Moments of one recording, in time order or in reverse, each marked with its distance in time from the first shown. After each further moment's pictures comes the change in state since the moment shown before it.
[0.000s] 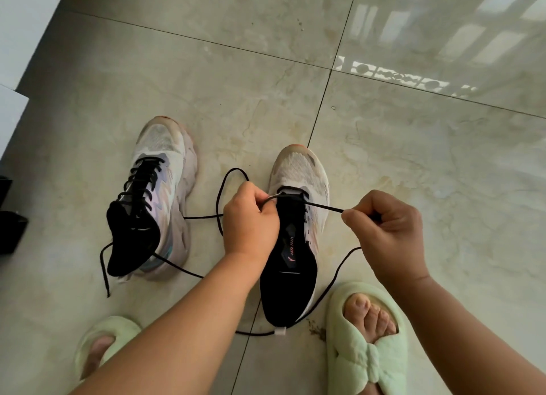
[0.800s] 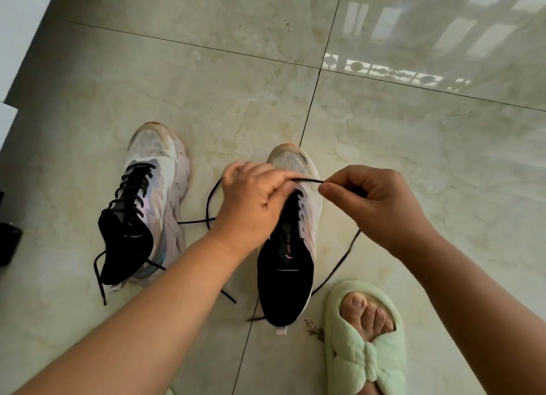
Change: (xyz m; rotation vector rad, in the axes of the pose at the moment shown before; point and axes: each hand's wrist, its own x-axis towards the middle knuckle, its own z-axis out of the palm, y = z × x) left_hand 0.011 0.032 -0.025 0.189 -0.238 0.599; right_hand 0.031 -0.029 -0.013 -0.115 -0.317 -0.045
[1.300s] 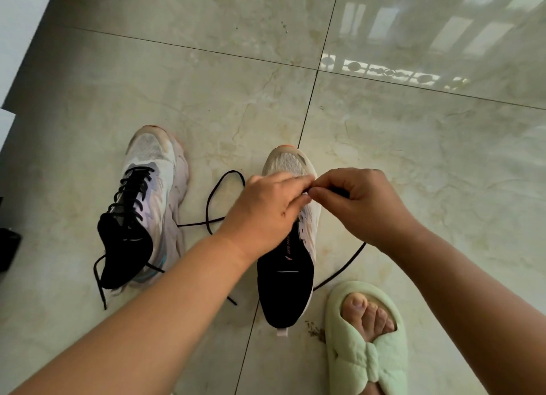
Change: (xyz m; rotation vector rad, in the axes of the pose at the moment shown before) left_hand 0.005 0.010 0.003 0.027 -0.165 0.171; right_hand 0.009 0.003 0.008 -0.180 -0.077 -0.081
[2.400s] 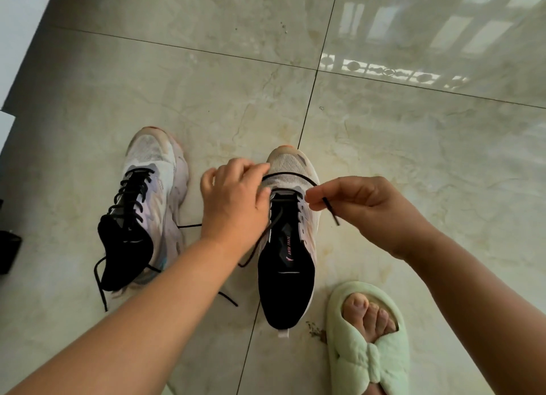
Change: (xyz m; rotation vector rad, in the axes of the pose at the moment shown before) left_hand -0.010 -0.032 0.005 0.322 0.175 -0.300; right_hand -0.011 0.013 -0.008 0.395 -0.161 0.143
